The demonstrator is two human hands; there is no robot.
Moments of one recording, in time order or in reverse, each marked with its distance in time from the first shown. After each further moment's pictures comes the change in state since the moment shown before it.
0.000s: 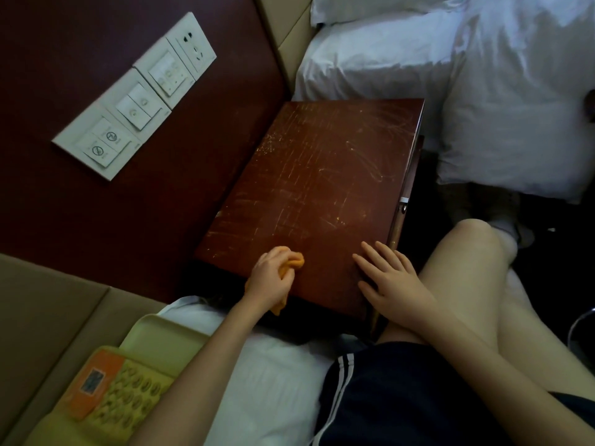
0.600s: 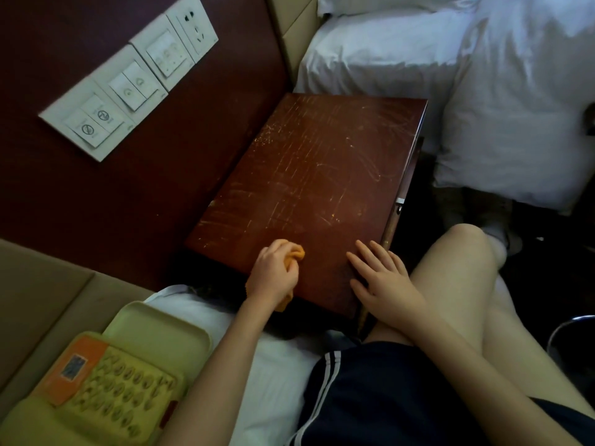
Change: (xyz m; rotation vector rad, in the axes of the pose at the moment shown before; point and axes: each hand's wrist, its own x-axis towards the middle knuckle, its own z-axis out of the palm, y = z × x) left_hand 0.001 0.024 0.020 0.058 0.136 -0.090; right_hand -0.001 -0.005 -0.007 -0.004 -0.017 0.015
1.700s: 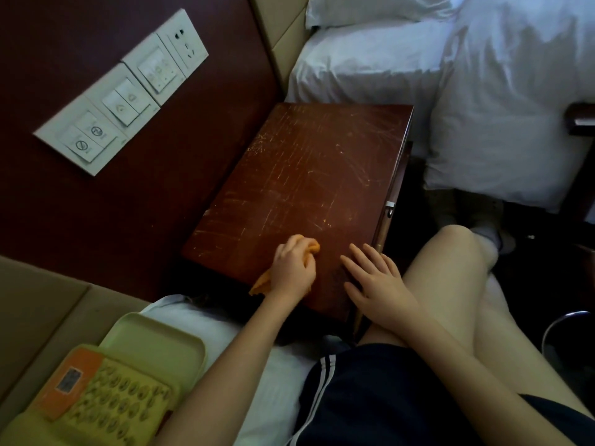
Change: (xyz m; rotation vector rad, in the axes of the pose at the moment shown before) left_hand 0.013 0.041 0.021 0.021 0.048 0.030; right_hand -0.002 0.002 -0.002 0.019 0.002 0.013
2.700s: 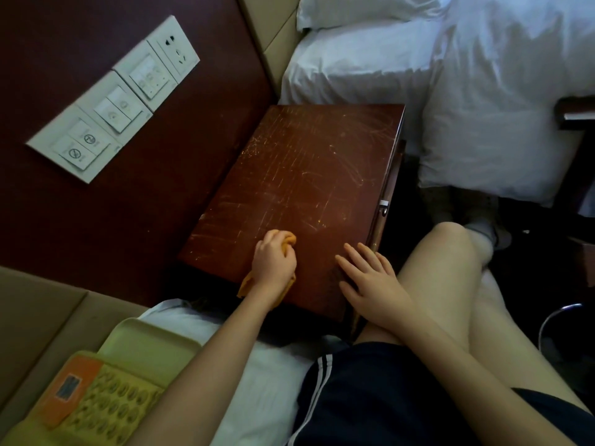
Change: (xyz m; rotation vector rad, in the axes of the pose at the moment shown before) left_hand 0.017 -0.016 -0.010 0.014 0.075 -0.113; right_hand 0.001 0.000 0.001 0.019 0.007 -0.006
